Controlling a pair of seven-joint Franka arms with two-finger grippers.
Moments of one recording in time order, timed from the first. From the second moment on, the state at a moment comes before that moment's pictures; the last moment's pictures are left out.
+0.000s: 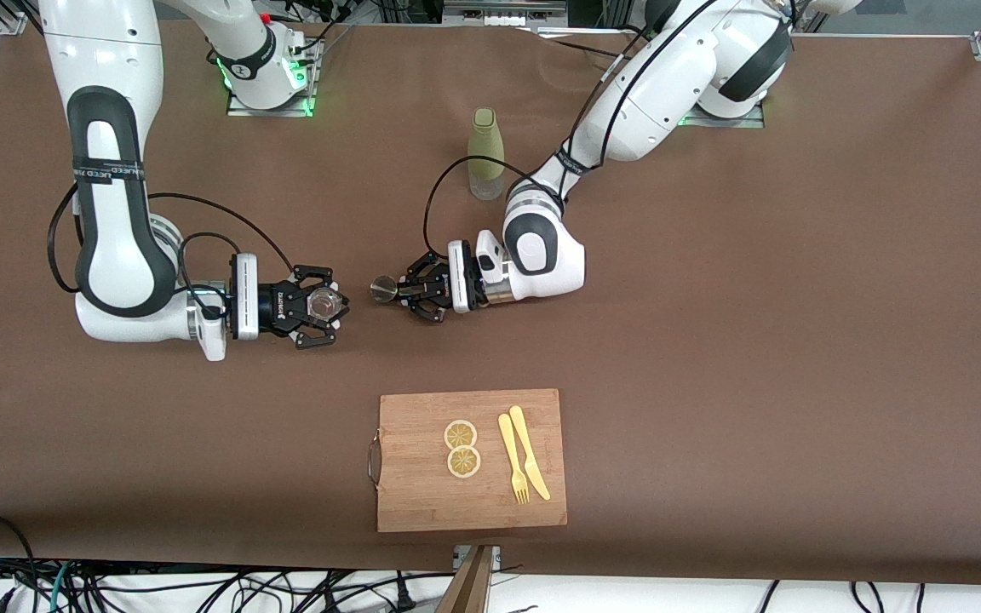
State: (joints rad) left arm -0.61 1.07 -0.24 -1.30 -1.98 2.42 2.32; right arm 0.46 0.59 -0.43 -1.76 1.42 1.64 -2.20
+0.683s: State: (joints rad) left arm -0.61 1.07 -0.23 -1.30 -1.98 2.43 2.31; right arm 0.55 0.50 -0.45 -1.88 1.42 1.75 -2.20
